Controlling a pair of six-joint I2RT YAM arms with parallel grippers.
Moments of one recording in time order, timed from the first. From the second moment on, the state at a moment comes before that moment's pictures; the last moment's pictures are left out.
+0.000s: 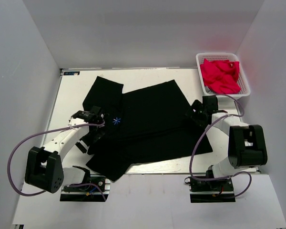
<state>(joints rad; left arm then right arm) -0.33 1.28 0.84 -1.13 -0.41 -1.17 0.10 1.53 0.77 -0.17 -0.09 0.68</state>
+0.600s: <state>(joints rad) -0.33 1.72 1.37 -0.83 -0.33 -0.89 0.25 1.71 1.16 -0.18 -0.08 0.44</state>
